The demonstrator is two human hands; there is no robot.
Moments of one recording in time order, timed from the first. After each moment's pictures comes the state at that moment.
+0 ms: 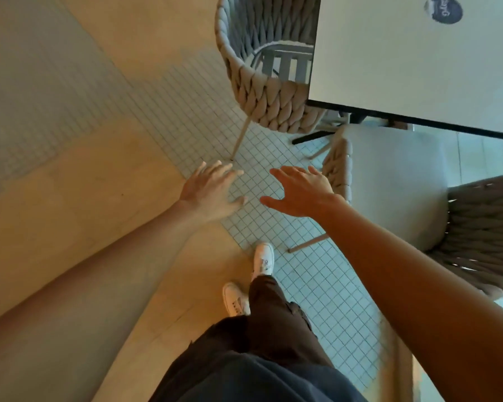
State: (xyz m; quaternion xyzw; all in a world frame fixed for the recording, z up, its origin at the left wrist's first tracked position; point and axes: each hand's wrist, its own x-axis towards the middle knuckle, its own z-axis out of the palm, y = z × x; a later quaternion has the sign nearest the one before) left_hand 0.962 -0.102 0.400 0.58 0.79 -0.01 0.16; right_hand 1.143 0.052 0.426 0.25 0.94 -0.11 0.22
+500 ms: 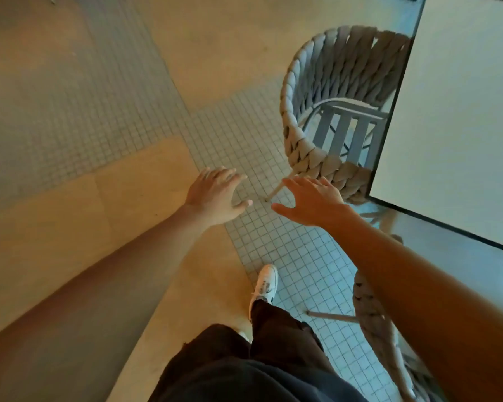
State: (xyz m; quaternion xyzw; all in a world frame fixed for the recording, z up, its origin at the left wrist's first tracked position) left_hand 0.786 -0.024 0.417 0.50 0.86 -0.01 0.13; right_hand 0.942 0.173 0.416 0.18 0.95 -0.11 0.23
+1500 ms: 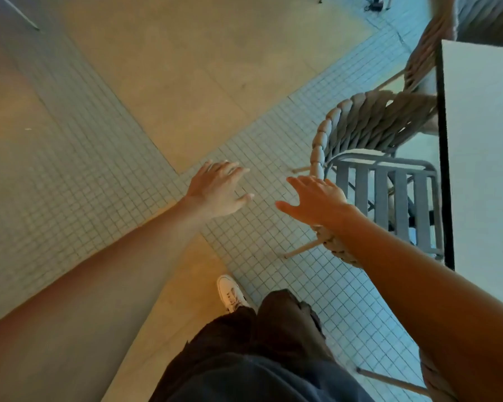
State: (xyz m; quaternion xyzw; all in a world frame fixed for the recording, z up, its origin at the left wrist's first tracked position) left_hand 0.402 0.164 0.423 0.60 0.78 -0.03 0.16; right_hand 0.611 0.314 0.413 0.30 0.92 -0.13 0.22
